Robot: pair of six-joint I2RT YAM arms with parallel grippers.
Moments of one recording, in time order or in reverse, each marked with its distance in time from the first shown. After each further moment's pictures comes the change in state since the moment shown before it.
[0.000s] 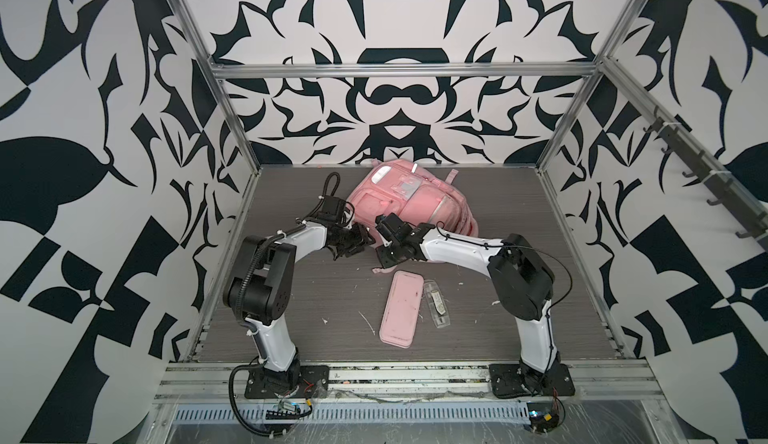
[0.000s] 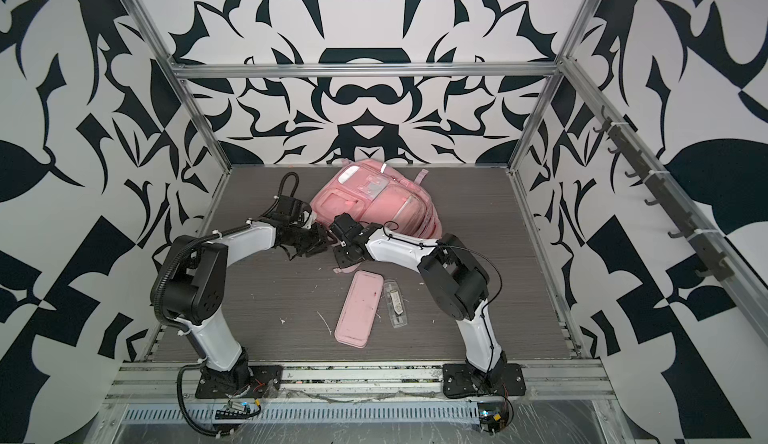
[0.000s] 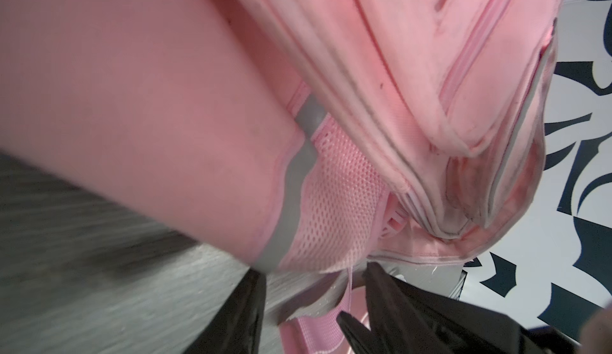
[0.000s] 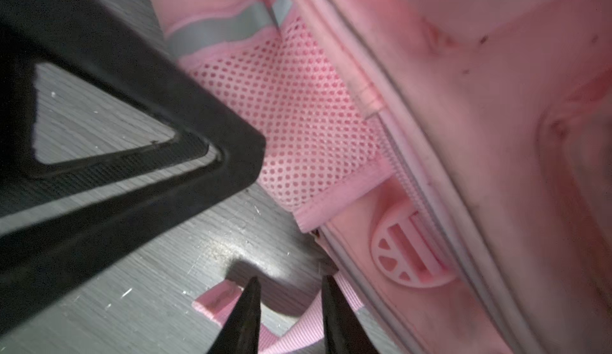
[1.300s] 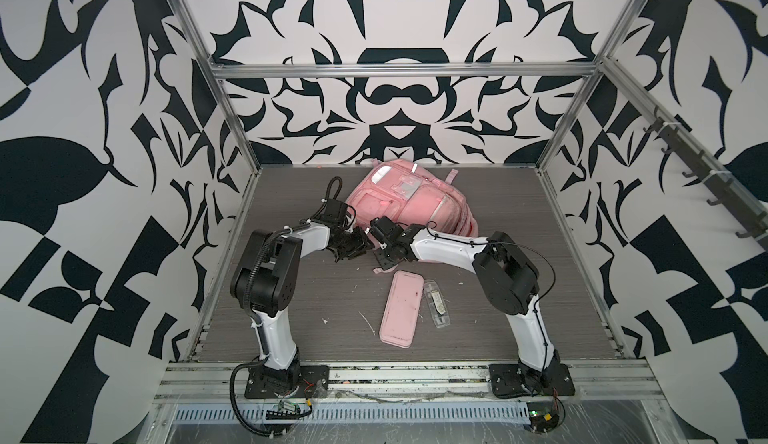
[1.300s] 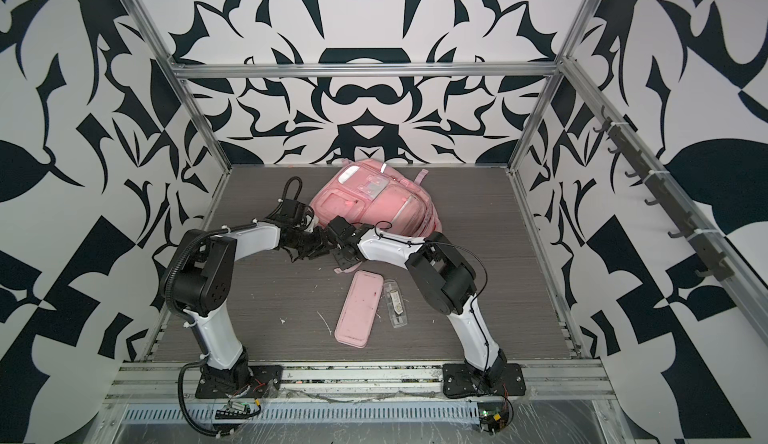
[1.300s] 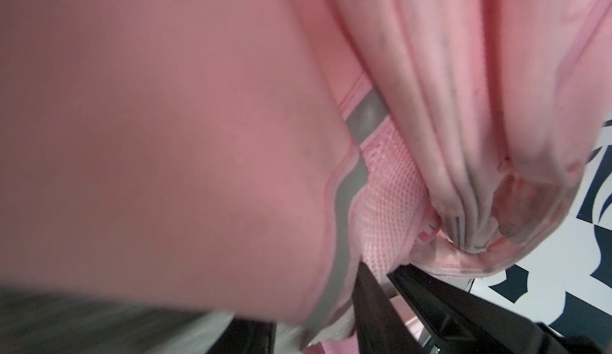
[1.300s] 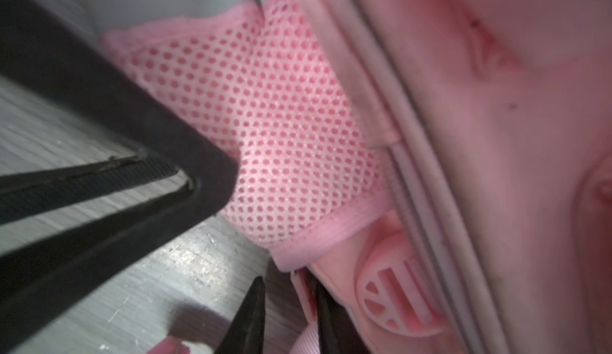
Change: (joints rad) left arm 0.000 0.069 0.000 0.020 -0.002 0.003; right arm 0.002 0.095 0.074 -0.045 0.115 -0.110
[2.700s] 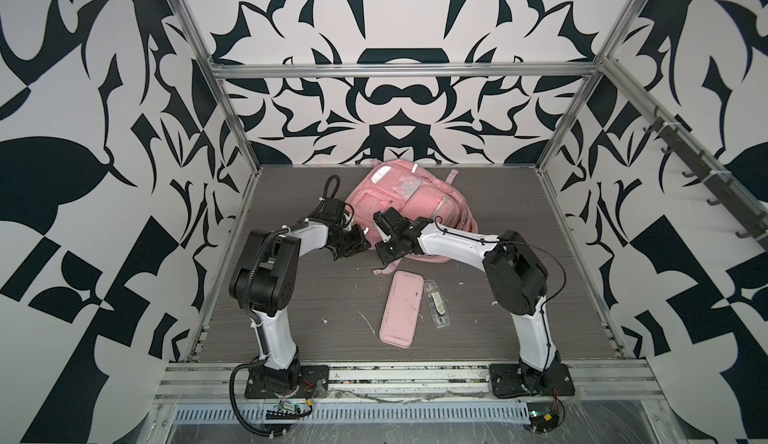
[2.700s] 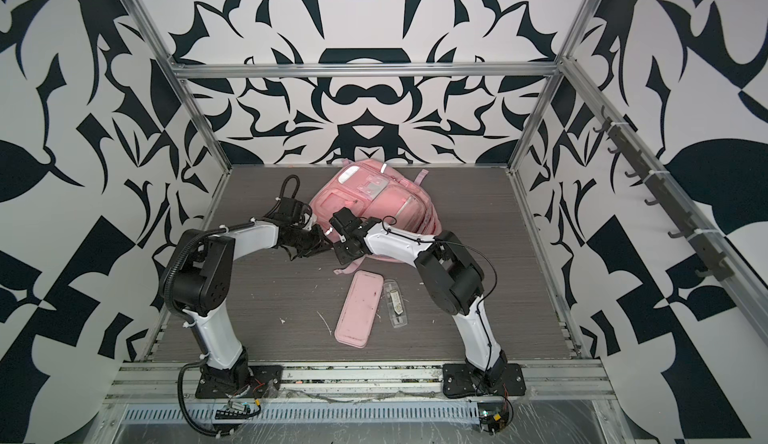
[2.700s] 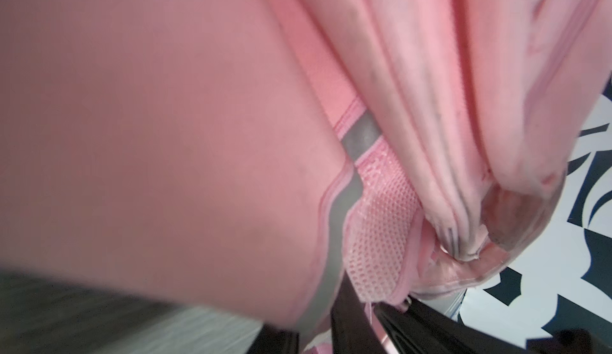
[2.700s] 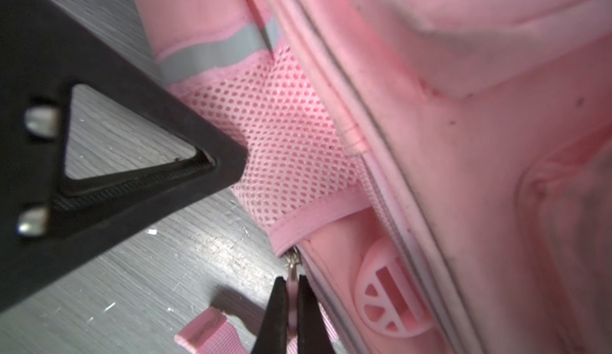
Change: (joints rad) left arm 0.024 0.000 0.012 -0.004 0.002 0.005; right arm -0.027 -0.055 0.002 0.000 -0.145 0.049
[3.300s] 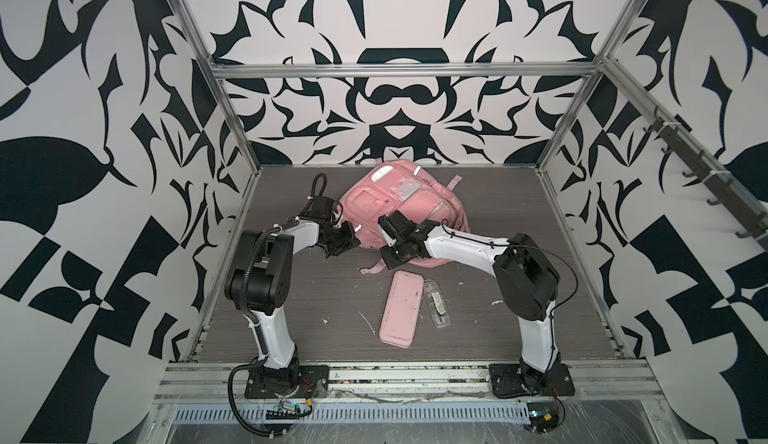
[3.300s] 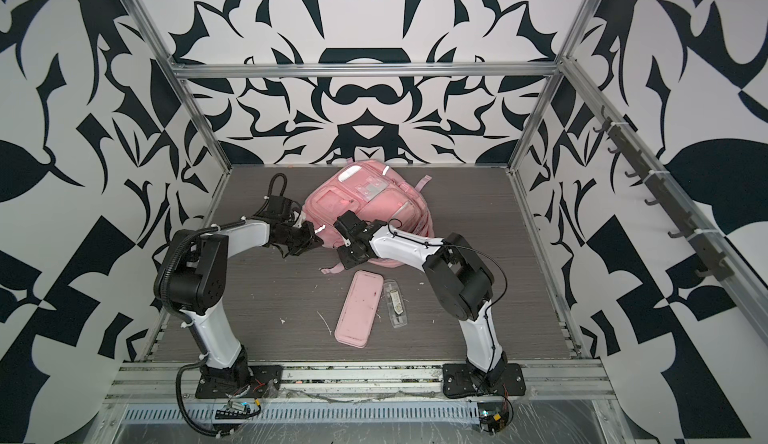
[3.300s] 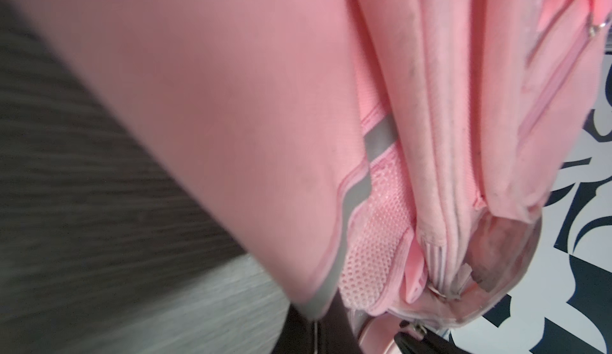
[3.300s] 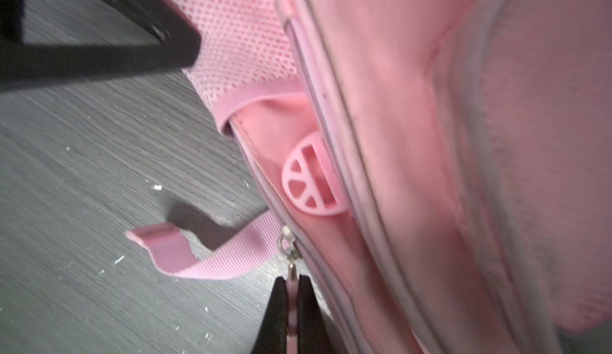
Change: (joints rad) left arm 0.085 -0.010 0.000 -0.005 -0.002 -0.005; right arm 0.000 -0.091 -0.113 -0.013 -0.013 0.009
